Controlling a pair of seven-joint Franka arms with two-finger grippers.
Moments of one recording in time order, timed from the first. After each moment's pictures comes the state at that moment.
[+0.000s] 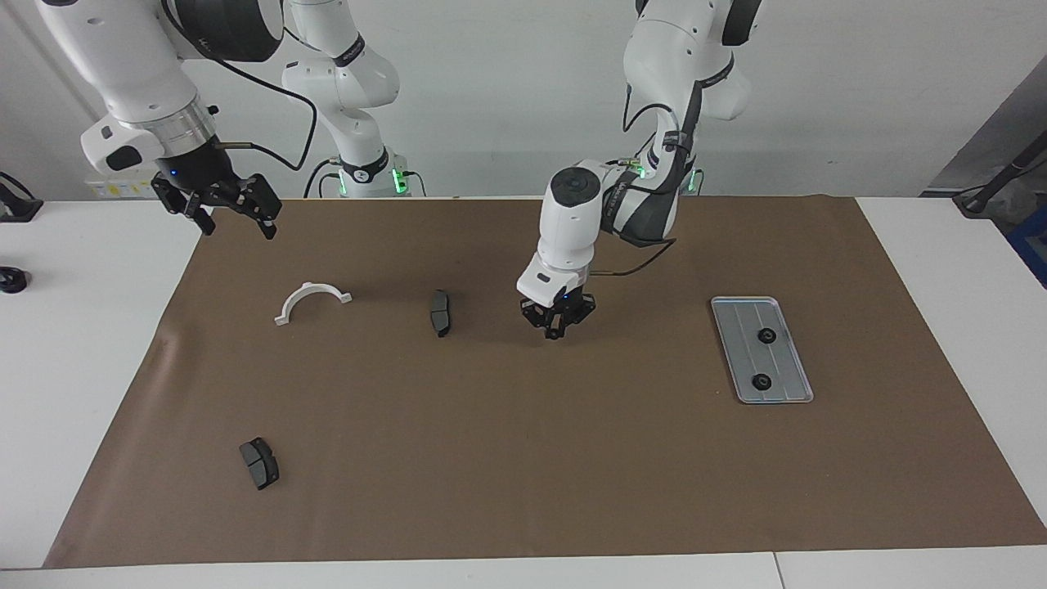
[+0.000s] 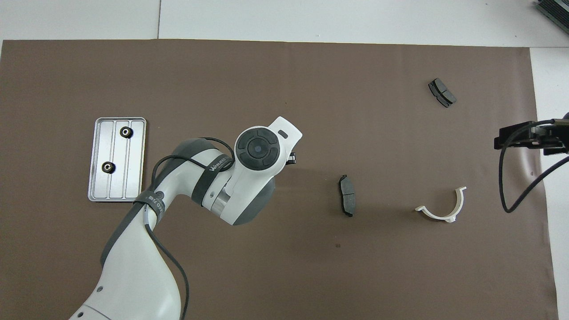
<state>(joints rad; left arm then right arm) -0.70 0.43 0.03 -1.76 0.01 2.28 -0.70 0.05 -0.04 -0.10 -1.67 0.01 1.65 0.08</state>
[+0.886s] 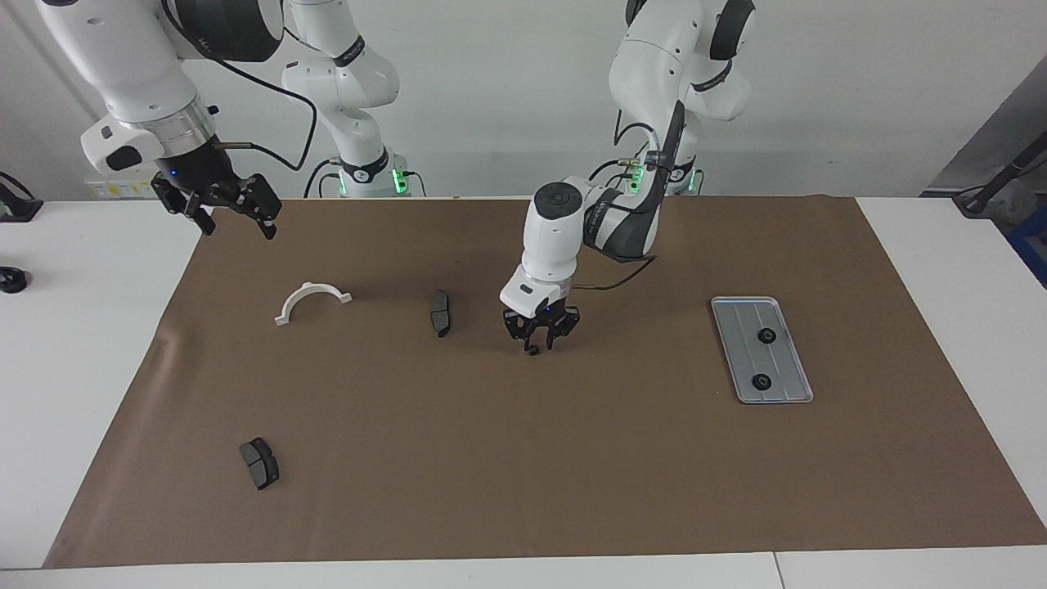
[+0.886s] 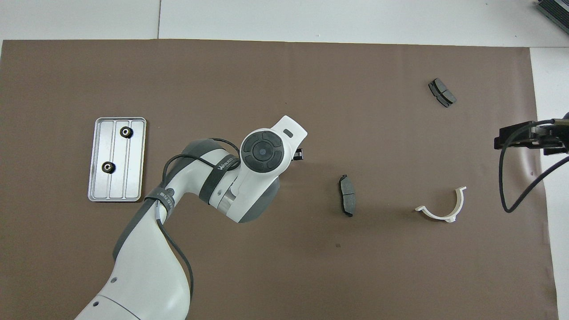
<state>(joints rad) -0.70 0.46 0.05 -1.75 0.02 2.36 -0.70 0.05 -0.04 -0.10 -1.67 0.01 1.65 0.08</state>
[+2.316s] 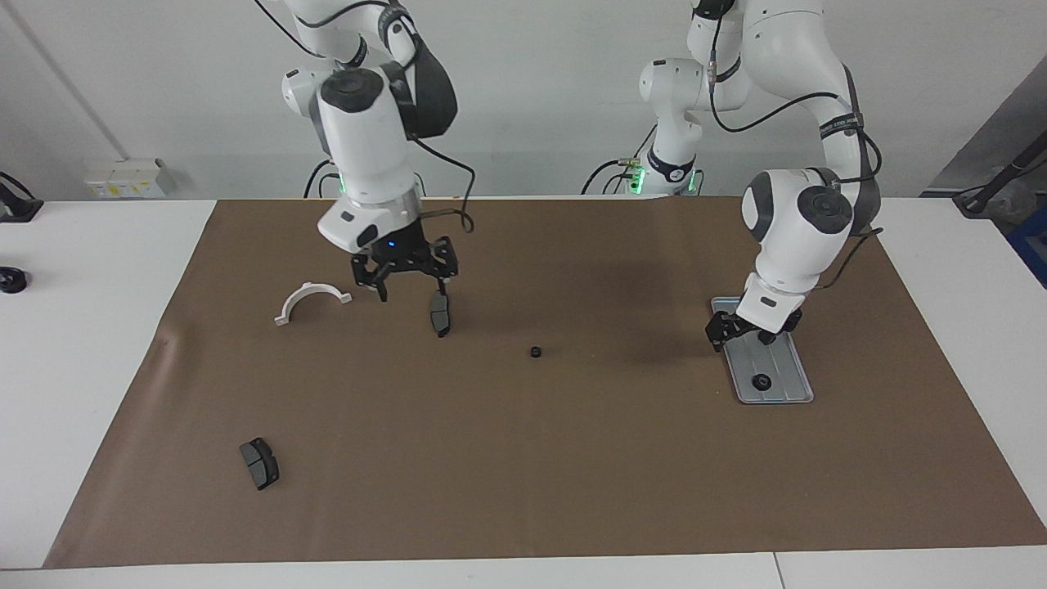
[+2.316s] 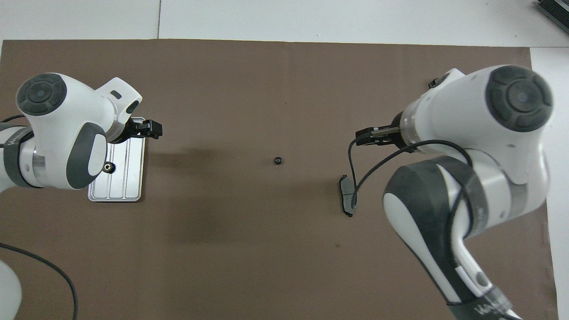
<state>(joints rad) -0.13 0.23 0.07 -1.95 0.02 2.19 -0.08 0.52 0.22 -0.09 -1.75 0.02 2.12 0.38</state>
